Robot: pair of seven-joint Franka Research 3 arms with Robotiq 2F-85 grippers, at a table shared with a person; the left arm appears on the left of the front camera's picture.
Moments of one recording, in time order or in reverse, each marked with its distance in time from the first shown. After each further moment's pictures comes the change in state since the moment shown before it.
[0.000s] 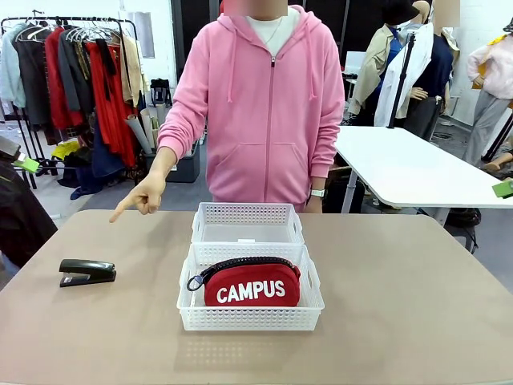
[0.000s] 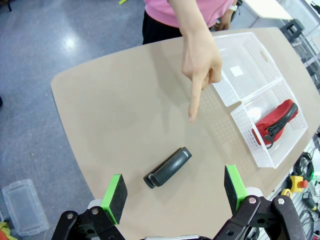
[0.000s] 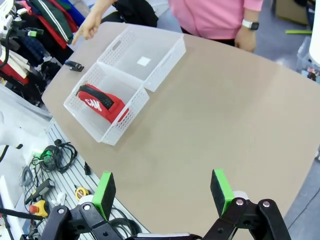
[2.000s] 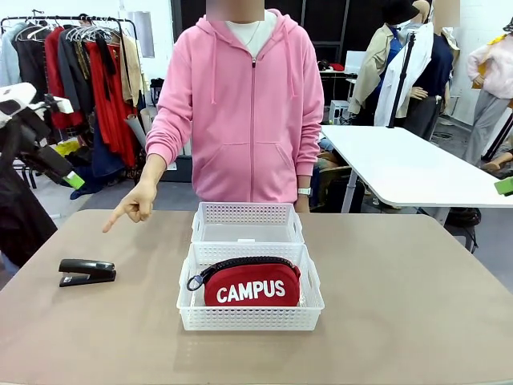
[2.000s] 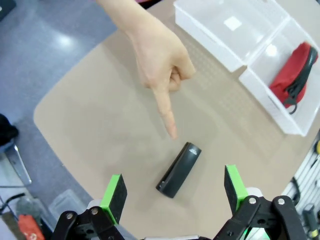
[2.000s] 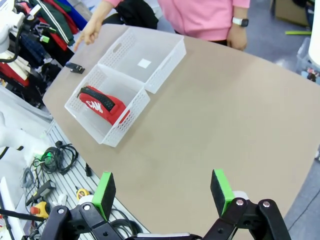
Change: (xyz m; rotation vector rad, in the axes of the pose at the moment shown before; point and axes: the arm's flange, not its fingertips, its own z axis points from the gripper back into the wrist) left arm 0.045 -0.051 -0.086 0.053 0.249 -0.356; right arm 0.001 0.002 0.003 0.002 -0.008 -0.004
